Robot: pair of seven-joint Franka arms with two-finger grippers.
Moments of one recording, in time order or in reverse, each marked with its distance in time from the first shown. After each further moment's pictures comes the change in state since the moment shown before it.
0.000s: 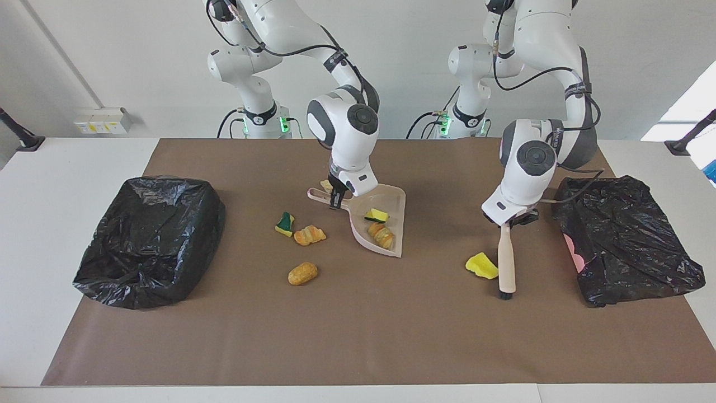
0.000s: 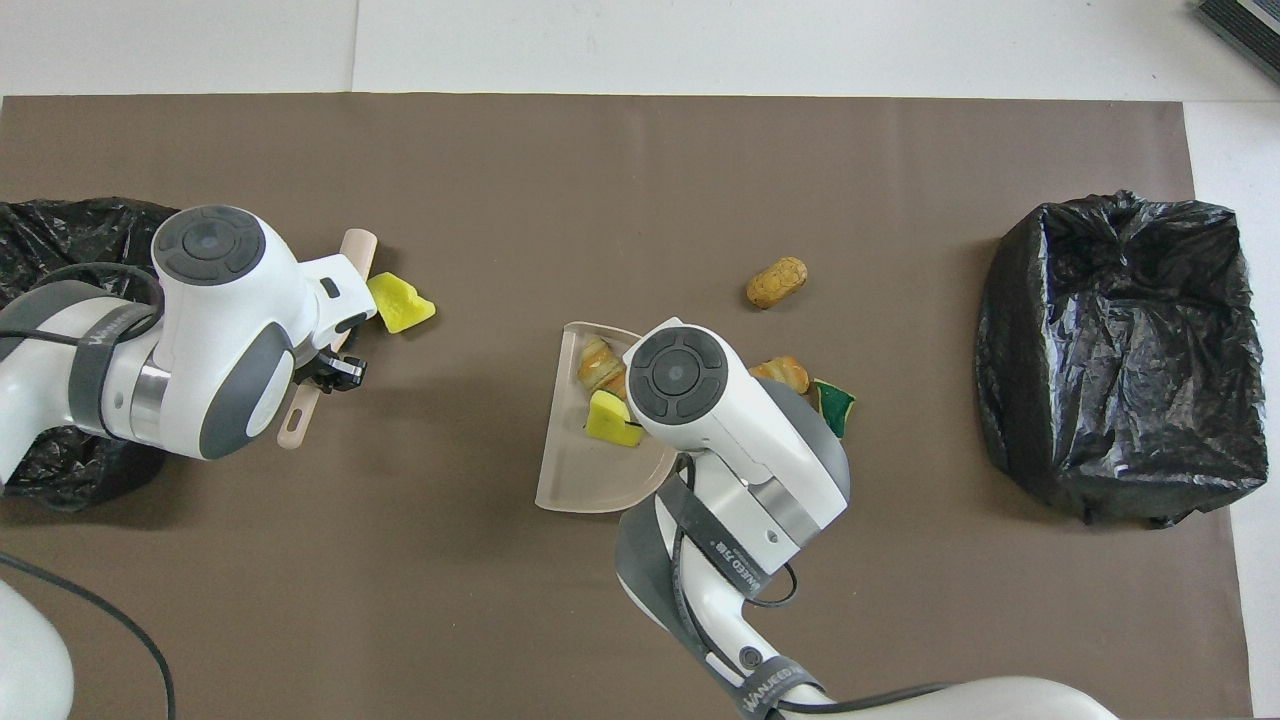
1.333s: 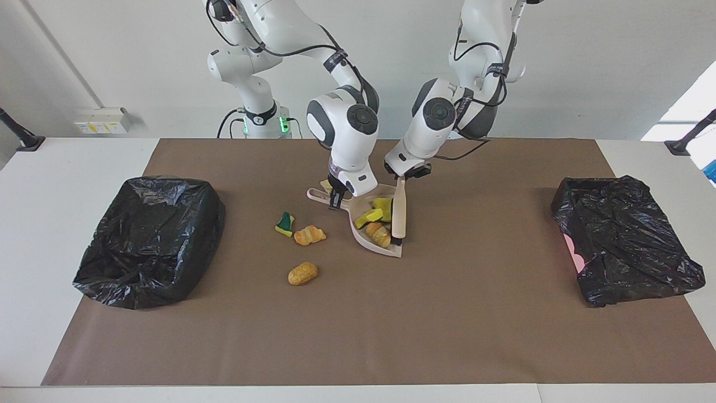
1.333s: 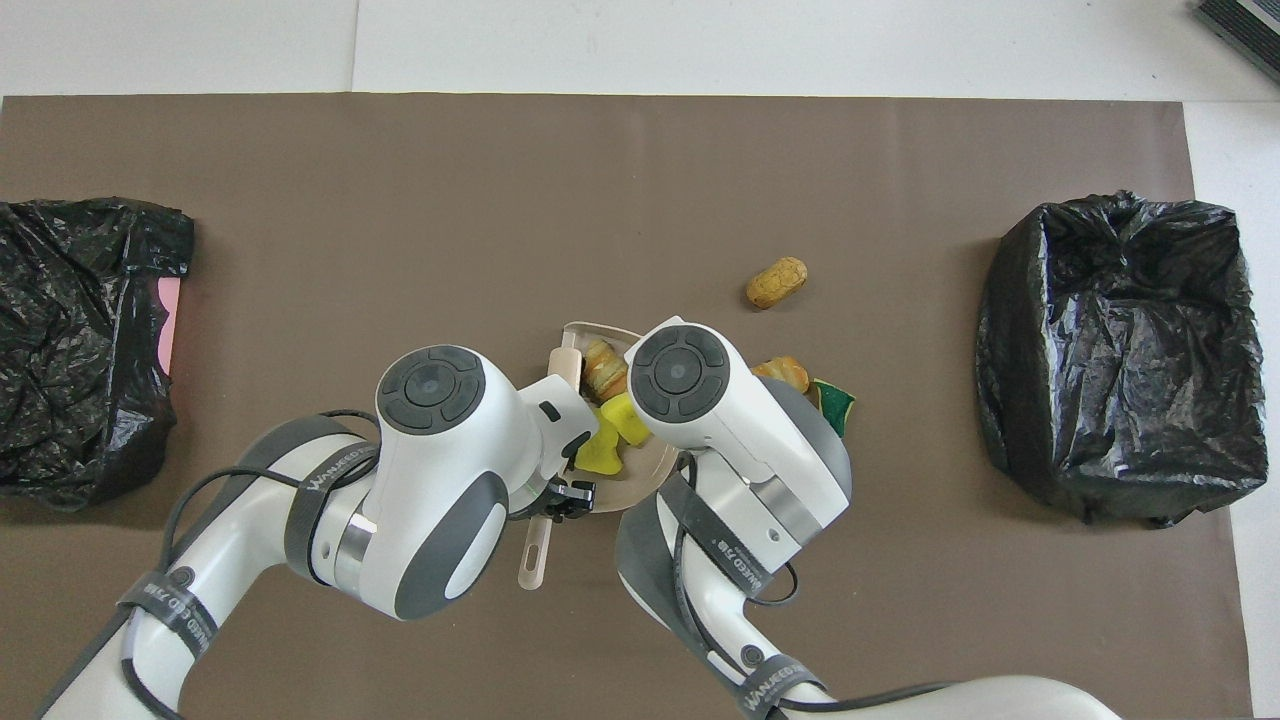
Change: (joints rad) left arm -0.376 -0.152 0.005 -0.124 -0.467 -0.020 -0.263; right arm -0.003 0.000 -0.001 0.001 0.000 0.000 -0.002
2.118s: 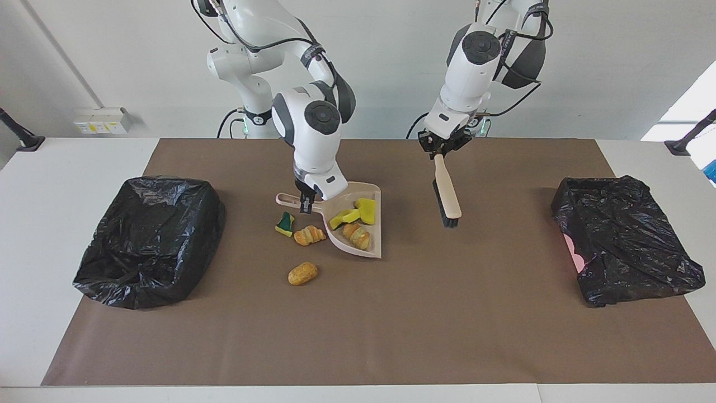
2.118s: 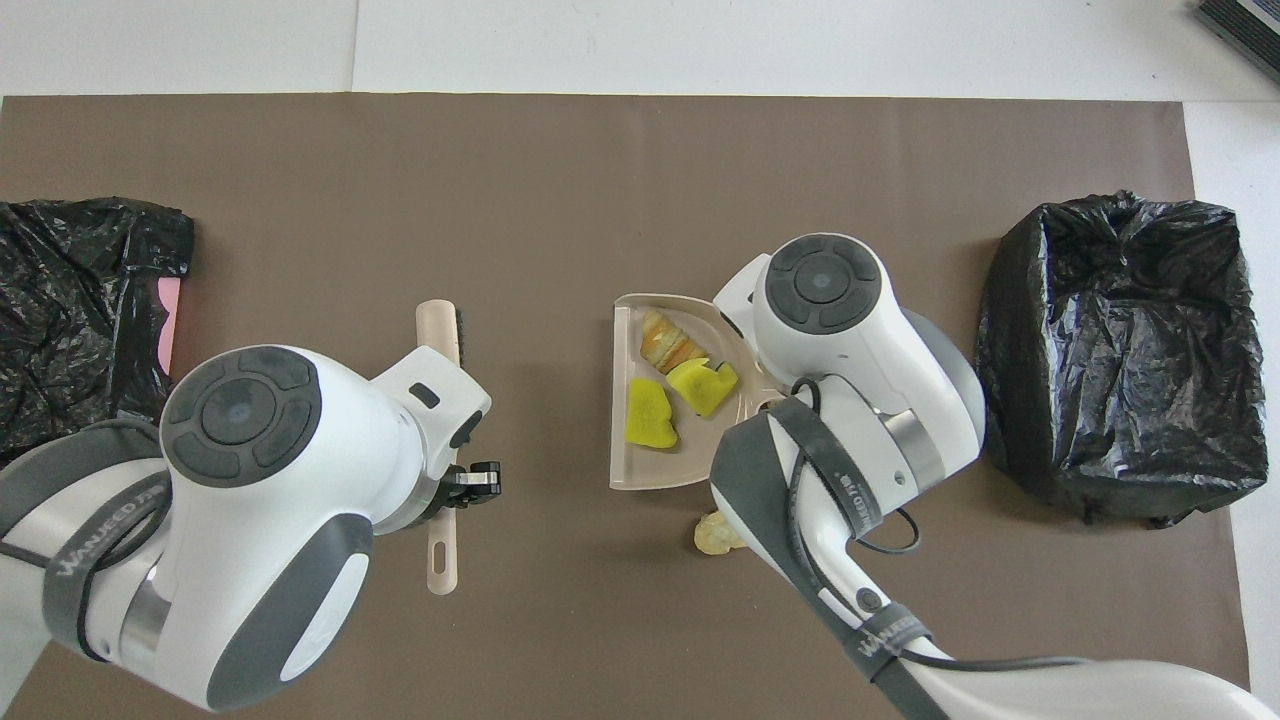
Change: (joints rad) left arm 0.067 -0.217 0.017 0.039 0.155 -0.194 -0.215; right arm -0.168 -0.061 -0.006 0.060 0.000 -0.084 -0.321
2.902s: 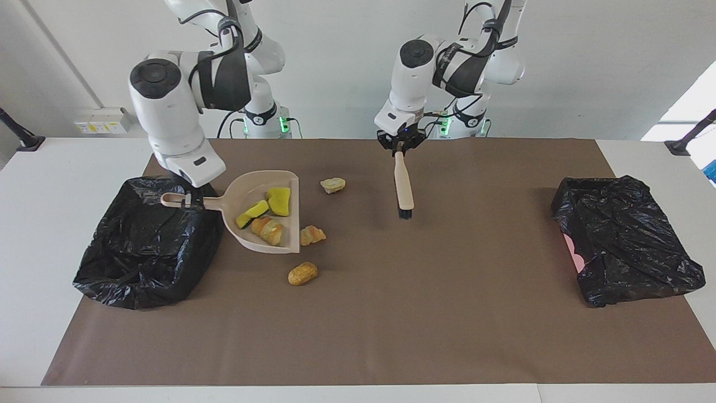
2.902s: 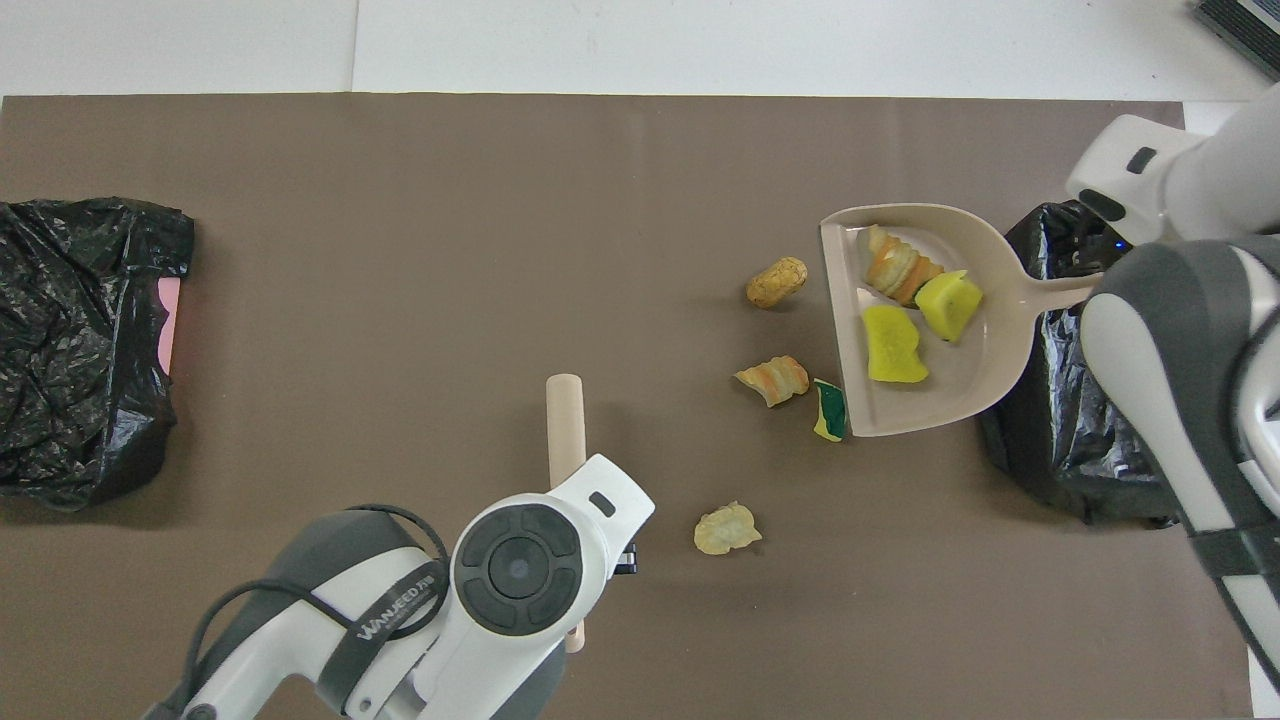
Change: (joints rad) left arm -0.266 0.066 -0.017 -0.146 -0.001 0.259 -0.177; right arm -0.405 -0.055 -0.009 0.193 0.000 -0.119 -0.546
